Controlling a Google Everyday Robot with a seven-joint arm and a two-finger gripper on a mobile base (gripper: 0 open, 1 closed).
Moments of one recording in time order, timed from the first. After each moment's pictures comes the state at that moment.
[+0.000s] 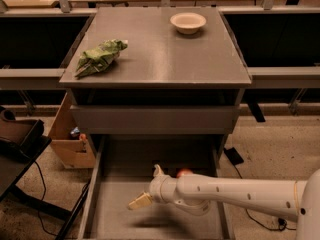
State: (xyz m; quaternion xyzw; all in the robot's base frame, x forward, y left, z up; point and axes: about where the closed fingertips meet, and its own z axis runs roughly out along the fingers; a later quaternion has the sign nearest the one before) arm 0.534 0.067 0.430 -0.42 0.78 0.23 0.40
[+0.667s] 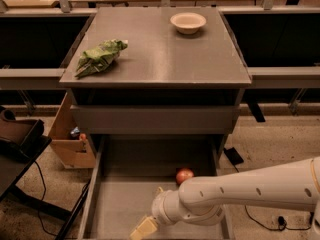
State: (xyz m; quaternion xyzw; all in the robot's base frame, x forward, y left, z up) arm 0.414 0.057 0.471 -0.46 0.81 0.26 0.25
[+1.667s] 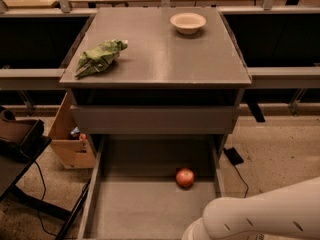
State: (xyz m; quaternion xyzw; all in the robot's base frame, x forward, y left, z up) arm 0.293 -0.058 0.508 -0.39 0.90 0.17 0.09
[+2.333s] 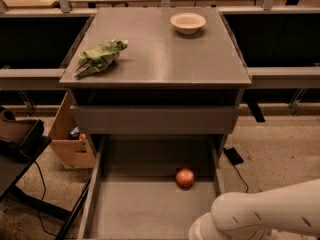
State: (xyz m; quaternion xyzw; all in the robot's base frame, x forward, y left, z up) arm 0.306 -0.075 0.507 -0.37 0.91 0.17 0.10
